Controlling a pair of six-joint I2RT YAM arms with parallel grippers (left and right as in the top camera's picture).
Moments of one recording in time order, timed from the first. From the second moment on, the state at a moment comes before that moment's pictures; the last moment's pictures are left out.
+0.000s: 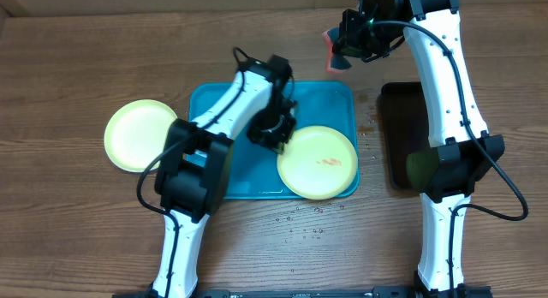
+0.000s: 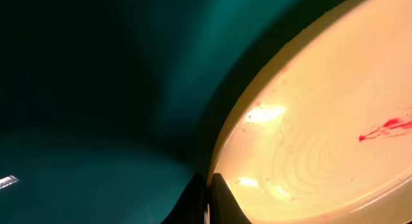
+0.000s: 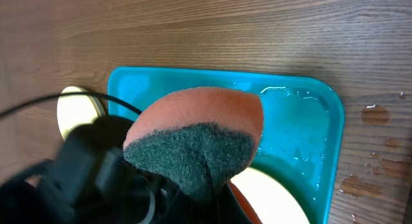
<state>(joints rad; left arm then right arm) -0.41 2.29 1.81 -1.23 0.29 -0.09 0.20 2.34 2.62 -1.50 -0.44 0.28</state>
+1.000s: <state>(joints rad) -0.23 2.29 1.83 -1.16 0.18 -0.21 0.44 2.33 1.95 -1.03 -0.21 0.42</state>
